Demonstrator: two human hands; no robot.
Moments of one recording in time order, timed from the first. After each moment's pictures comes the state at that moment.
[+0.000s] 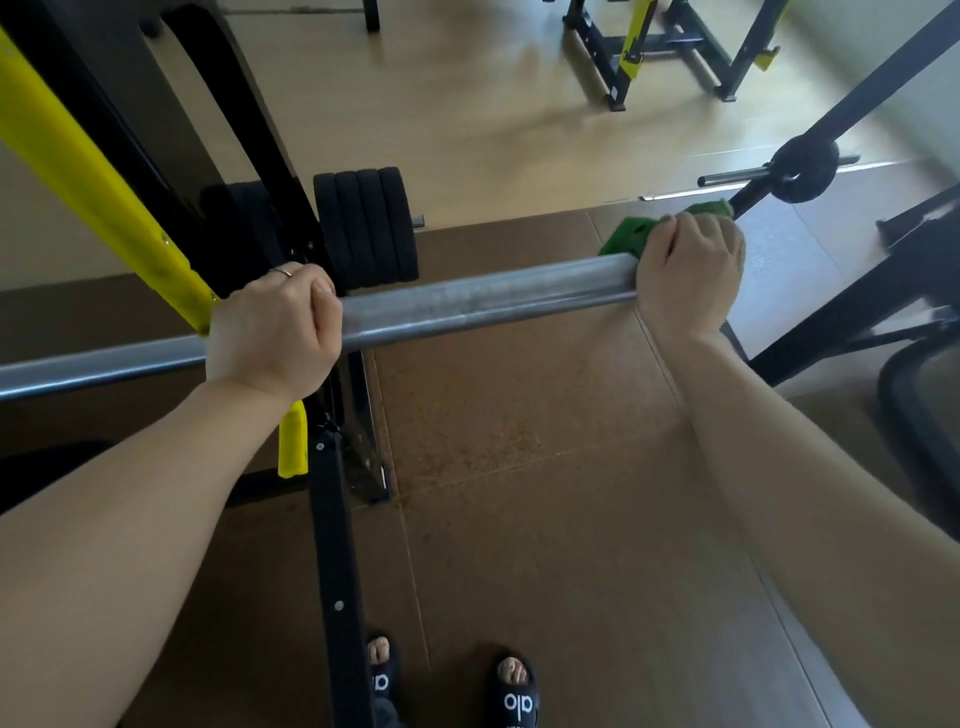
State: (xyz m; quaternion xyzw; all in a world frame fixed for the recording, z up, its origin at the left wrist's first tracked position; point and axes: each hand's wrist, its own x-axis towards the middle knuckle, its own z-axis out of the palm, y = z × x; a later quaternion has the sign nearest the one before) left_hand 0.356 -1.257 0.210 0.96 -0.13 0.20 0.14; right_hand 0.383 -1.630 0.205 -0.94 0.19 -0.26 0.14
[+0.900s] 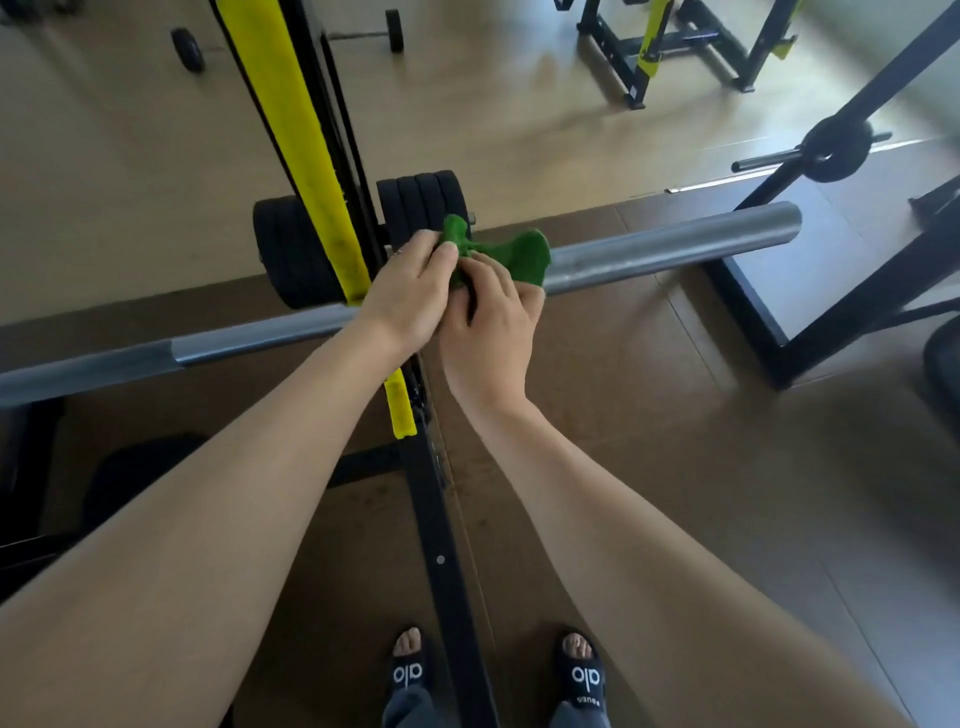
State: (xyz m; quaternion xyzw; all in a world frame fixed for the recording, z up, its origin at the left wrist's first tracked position) left_hand 0.328 -1.243 0.265 0.86 -0.04 -0.10 0.49; right_hand 0.289 -1.324 0.214 -0.86 0.11 -0.23 0.45
